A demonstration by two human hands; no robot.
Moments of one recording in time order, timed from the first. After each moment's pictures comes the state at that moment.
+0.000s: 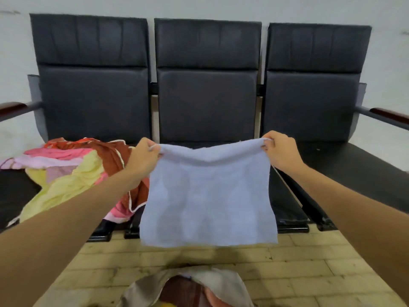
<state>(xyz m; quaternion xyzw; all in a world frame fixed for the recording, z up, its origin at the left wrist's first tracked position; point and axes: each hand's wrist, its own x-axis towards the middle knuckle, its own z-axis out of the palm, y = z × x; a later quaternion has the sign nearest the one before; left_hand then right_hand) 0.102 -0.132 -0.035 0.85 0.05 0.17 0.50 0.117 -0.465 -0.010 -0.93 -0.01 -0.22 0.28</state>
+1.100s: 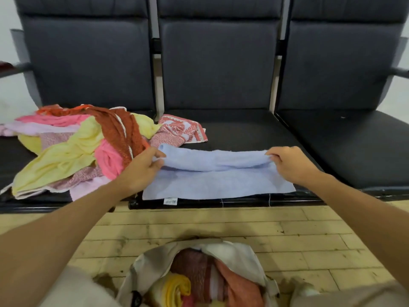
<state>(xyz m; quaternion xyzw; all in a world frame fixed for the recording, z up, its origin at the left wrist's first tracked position) 0.078 -0.093 -0.143 0.93 -0.10 0.11 0.35 0.106 -0.466 -0.127 -0.98 -0.08 -0.09 0.15</state>
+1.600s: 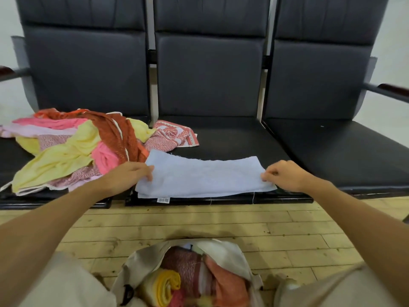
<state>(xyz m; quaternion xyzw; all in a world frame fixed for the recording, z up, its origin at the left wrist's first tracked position) 0.043 -0.080 -0.120 0.92 -0.05 -0.04 0.39 0.064 -0.489 -0.106 -0.99 -0.05 0.06 0.14</state>
